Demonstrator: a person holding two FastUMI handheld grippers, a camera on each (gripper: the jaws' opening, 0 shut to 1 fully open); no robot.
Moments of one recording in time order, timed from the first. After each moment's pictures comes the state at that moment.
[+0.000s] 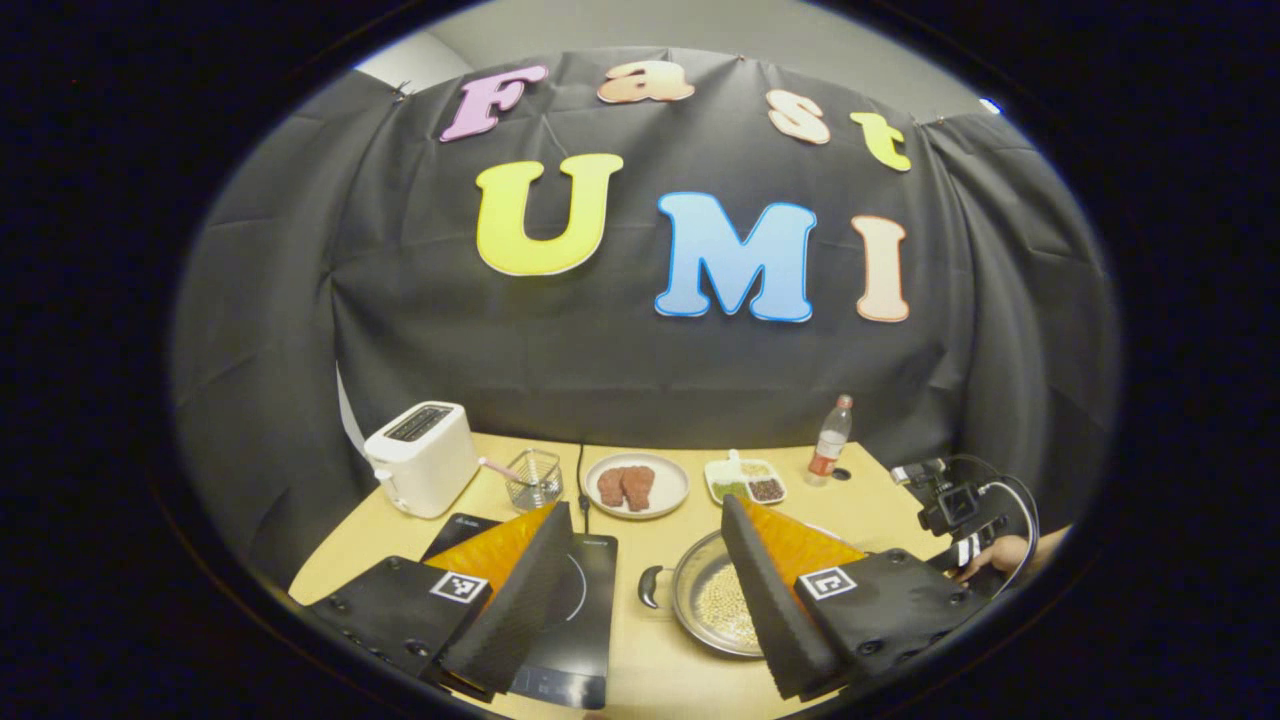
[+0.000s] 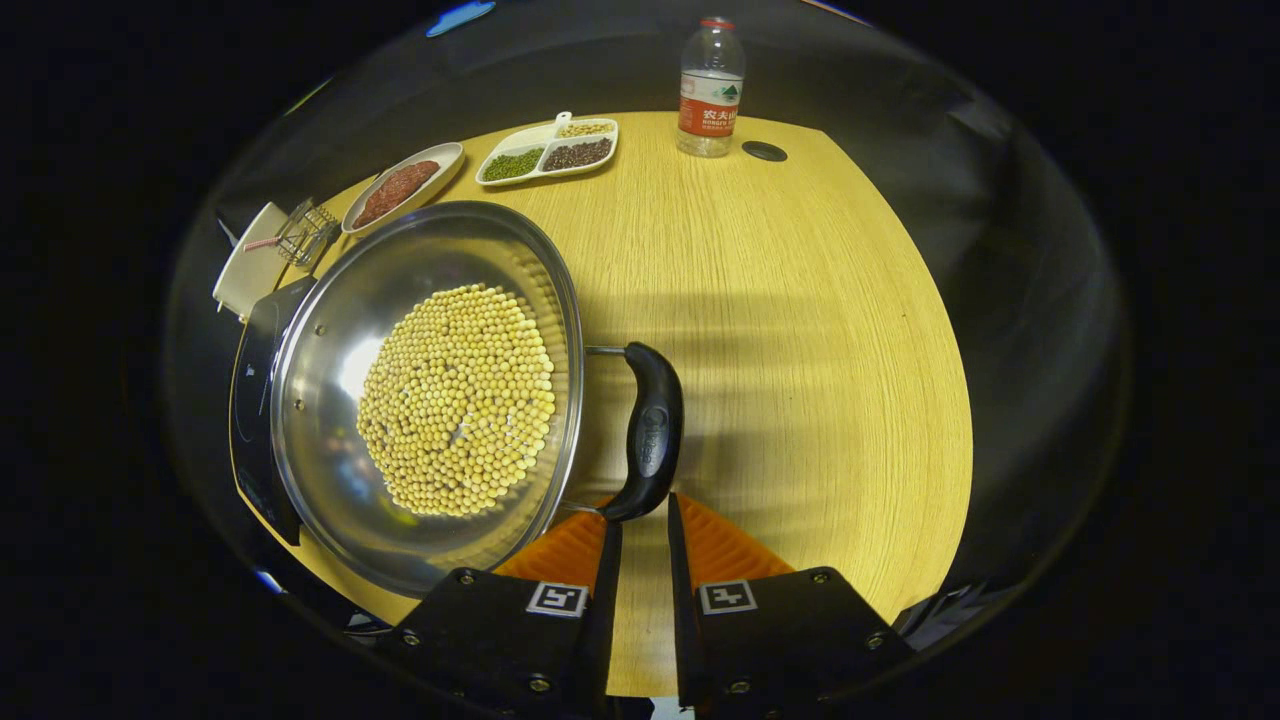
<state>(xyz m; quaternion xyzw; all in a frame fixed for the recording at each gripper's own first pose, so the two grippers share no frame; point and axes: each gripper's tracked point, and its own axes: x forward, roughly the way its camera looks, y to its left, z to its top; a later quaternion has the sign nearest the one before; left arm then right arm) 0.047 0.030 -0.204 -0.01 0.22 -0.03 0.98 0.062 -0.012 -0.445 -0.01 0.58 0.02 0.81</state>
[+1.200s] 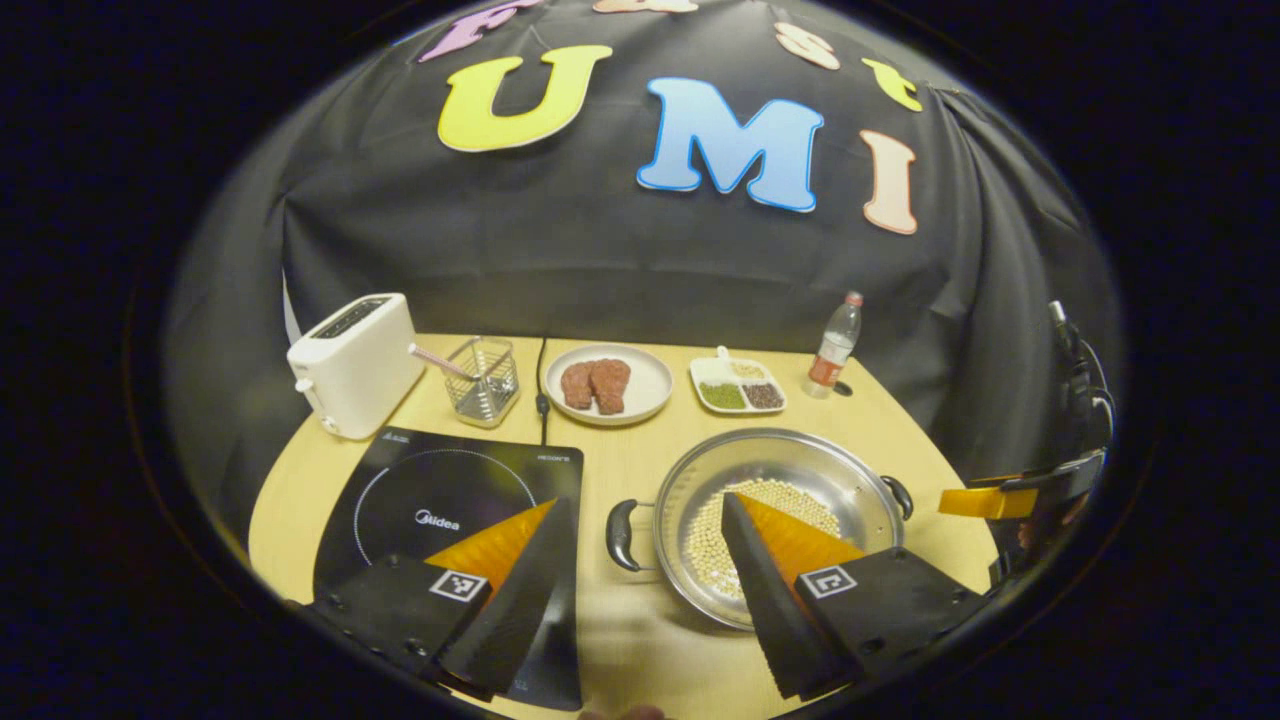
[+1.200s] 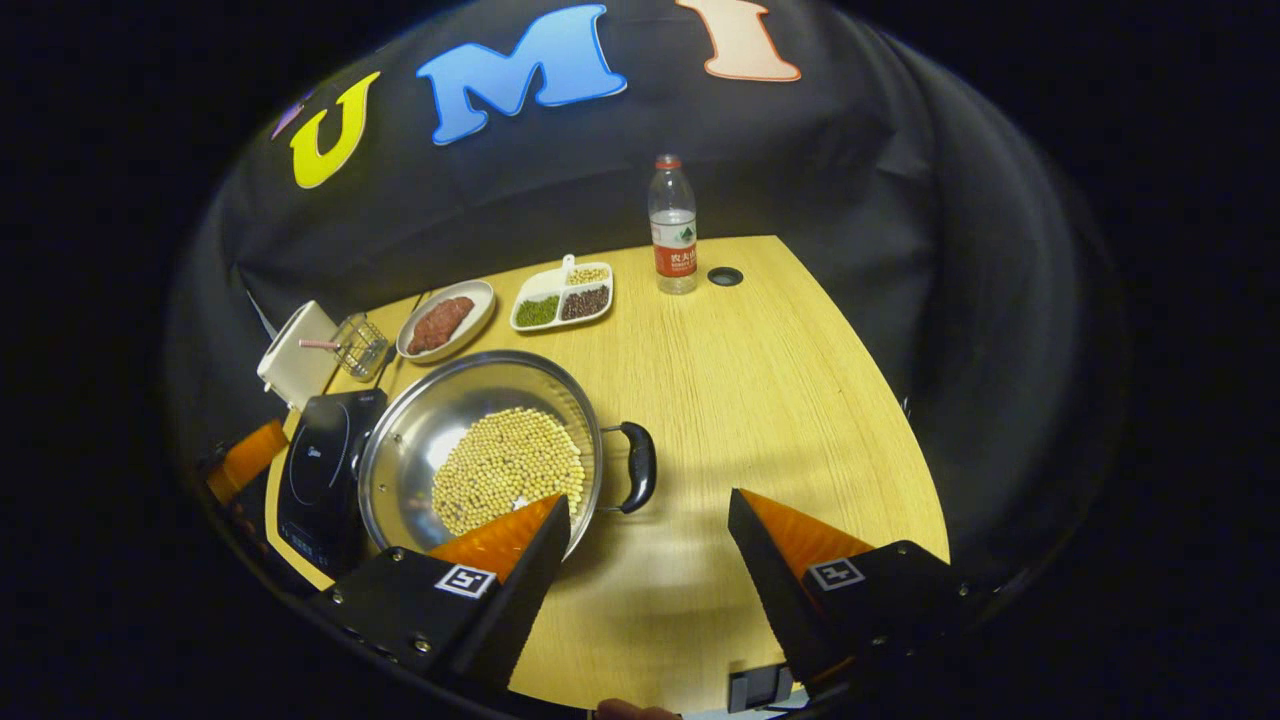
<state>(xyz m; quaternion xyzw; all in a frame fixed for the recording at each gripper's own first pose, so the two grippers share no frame) 0.082 0.013 -0.366 -0.03 0.35 -0.07 0.93 0.066 -0.010 -0.346 0.07 0.39 0.02 0.92</state>
